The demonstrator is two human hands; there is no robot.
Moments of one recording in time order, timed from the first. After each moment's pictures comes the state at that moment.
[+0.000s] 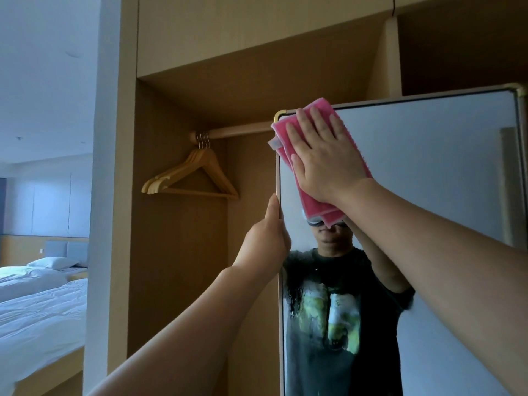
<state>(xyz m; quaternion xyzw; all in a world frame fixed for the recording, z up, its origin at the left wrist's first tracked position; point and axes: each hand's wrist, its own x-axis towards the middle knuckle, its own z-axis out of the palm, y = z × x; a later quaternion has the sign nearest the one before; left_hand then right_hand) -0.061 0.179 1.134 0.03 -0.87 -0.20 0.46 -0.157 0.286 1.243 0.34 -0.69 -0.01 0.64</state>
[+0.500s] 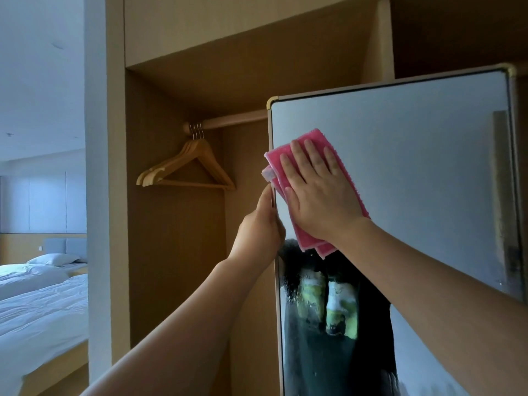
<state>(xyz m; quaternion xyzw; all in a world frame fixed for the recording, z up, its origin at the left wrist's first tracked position) -0.067 0.172 1.124 -0.03 -0.83 -0.27 0.48 -0.171 0.280 1.170 0.35 -0.68 0.00 0.65</state>
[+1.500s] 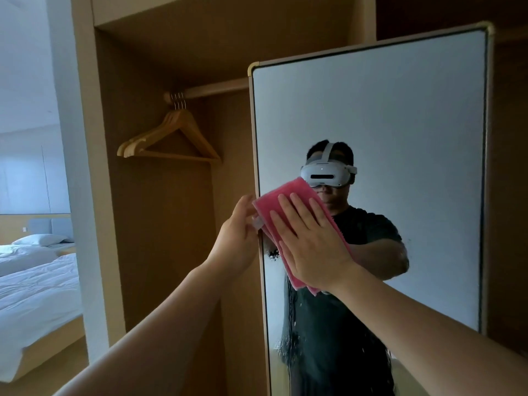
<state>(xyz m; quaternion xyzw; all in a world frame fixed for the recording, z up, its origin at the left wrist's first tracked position) -0.058 0.164 1.062 -0.01 -0.84 -0.33 0.43 -0.165 0.306 1.039 0.43 -0.69 -0.04 0.58</state>
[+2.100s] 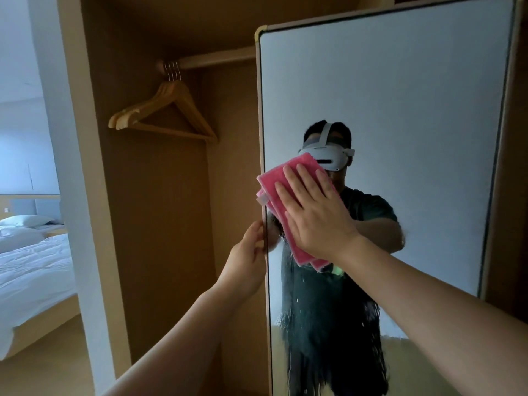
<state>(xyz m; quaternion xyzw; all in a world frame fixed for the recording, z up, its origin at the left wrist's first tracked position) -0.067 0.155 0.982 0.01 -0.85 -0.40 0.35 -0.162 0.304 1.050 0.41 -0.69 -0.04 0.59</state>
